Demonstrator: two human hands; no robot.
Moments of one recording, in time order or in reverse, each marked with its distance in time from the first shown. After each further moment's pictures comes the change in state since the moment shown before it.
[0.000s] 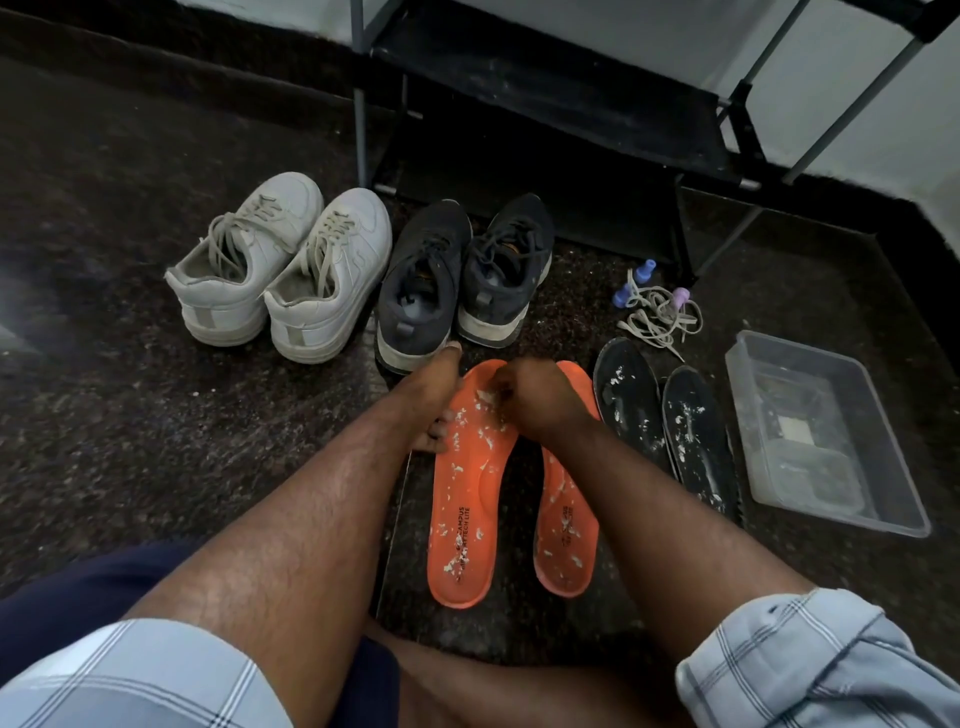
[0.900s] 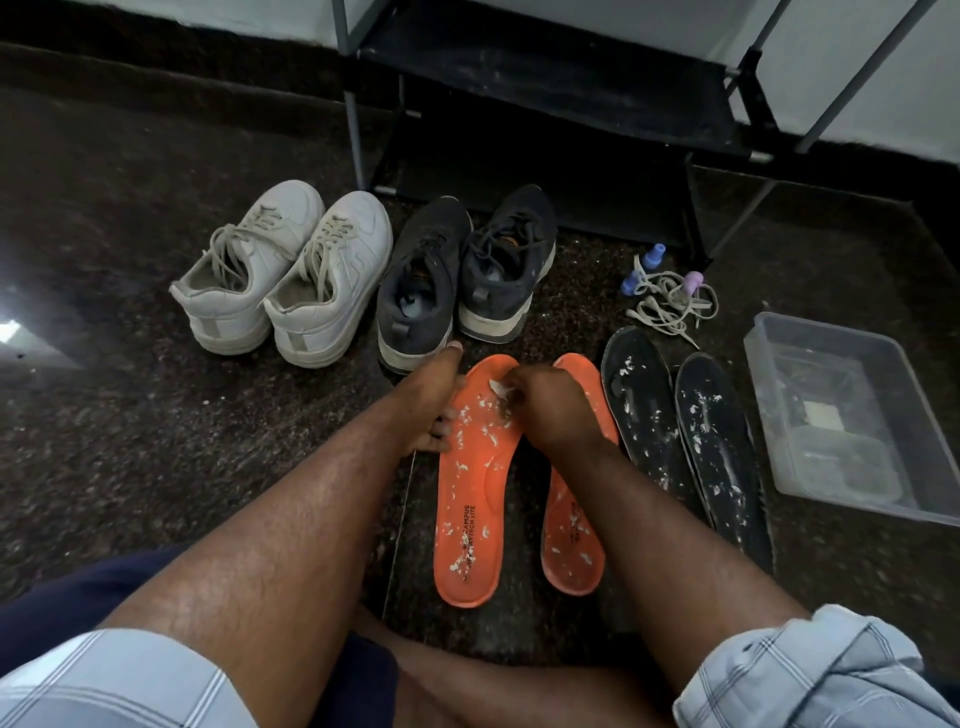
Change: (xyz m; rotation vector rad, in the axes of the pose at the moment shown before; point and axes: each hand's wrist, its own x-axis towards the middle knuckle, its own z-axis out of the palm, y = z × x) left_hand -0.004 -0.001 0.004 0.046 0.018 0.022; right_hand -0.022 0.006 0.015 0.132 0.185 0.110
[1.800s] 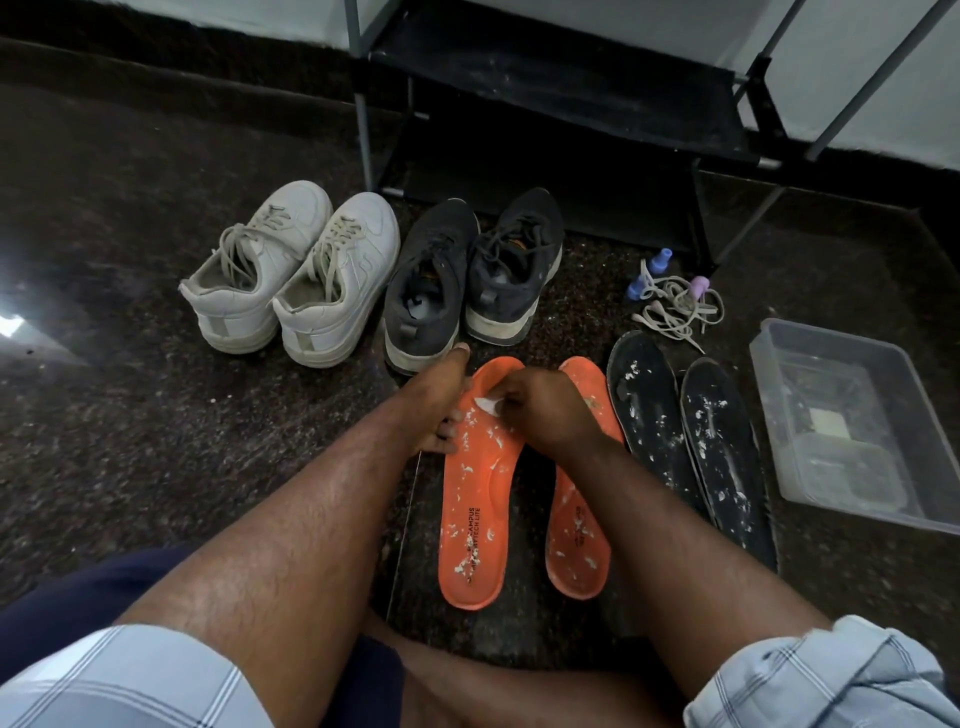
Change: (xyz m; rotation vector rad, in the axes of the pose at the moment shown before) left_hand 0.003 0.001 -0.001 0.001 0.007 -0.015; right_hand 0.006 -0.009 -0.003 0.058 -0.125 -0.096
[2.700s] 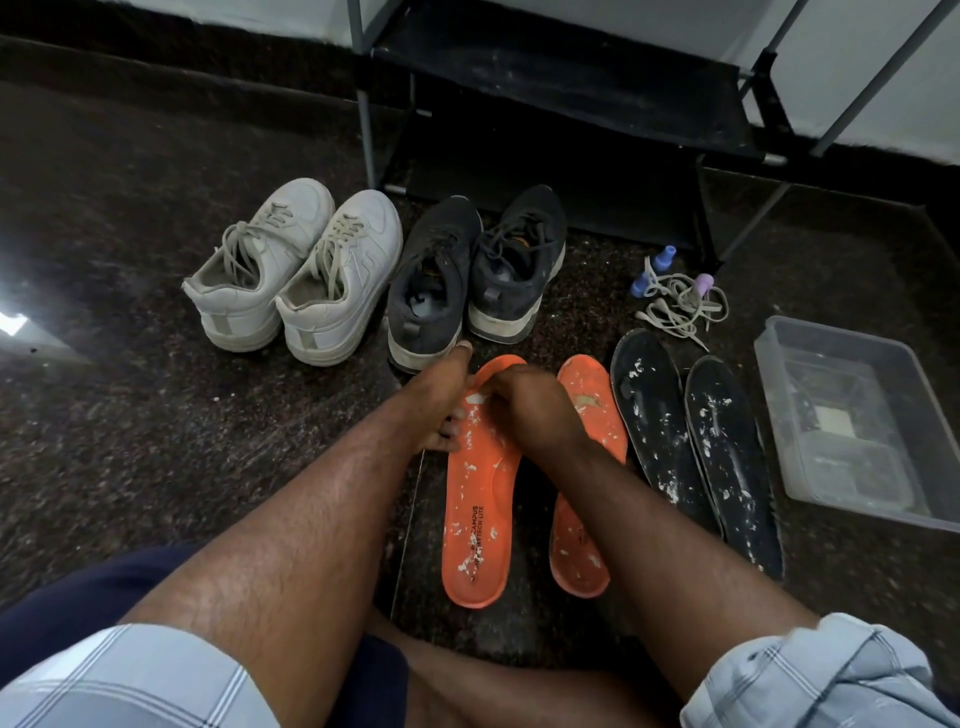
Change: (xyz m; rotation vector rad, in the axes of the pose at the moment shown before) left_hand -0.002 0.000 0.000 -0.006 -0.006 0.004; right_hand 0.005 -0.012 0.015 -0.064 0.084 -0.066
